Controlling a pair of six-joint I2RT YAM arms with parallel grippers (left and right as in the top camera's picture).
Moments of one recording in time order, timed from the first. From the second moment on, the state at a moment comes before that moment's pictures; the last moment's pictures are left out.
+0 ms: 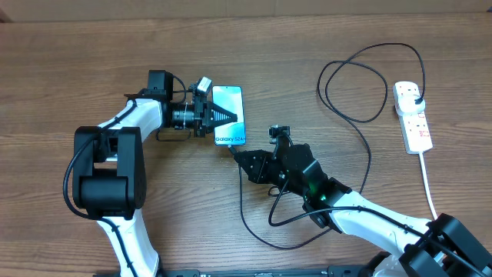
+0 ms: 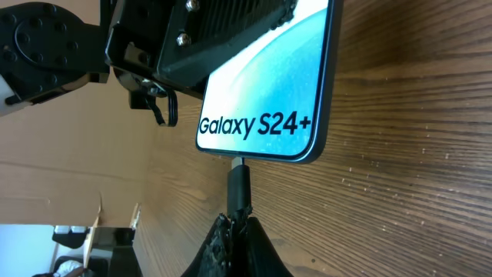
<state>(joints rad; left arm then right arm) -0.05 2.08 1.26 -0.51 1.41 -0.28 0.72 1.47 0.53 0.53 -0.27 0.99</state>
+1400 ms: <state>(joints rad) -0.07 2.08 1.26 -0.52 1.42 -0.29 0.66 1.30 0.73 -0.37 -0.21 0.83</state>
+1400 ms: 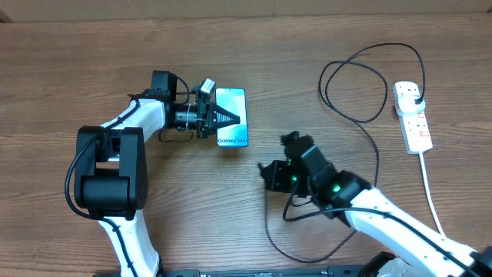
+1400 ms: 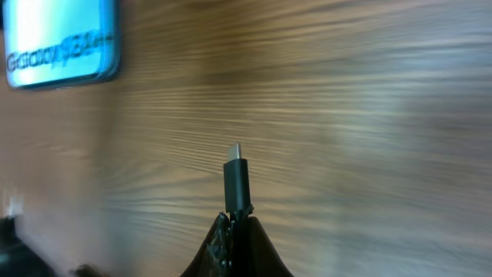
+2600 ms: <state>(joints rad) -0.07 2.08 1.26 -0.52 1.42 -0.29 0.52 1.63 0.83 -0.84 -0.03 0.83</state>
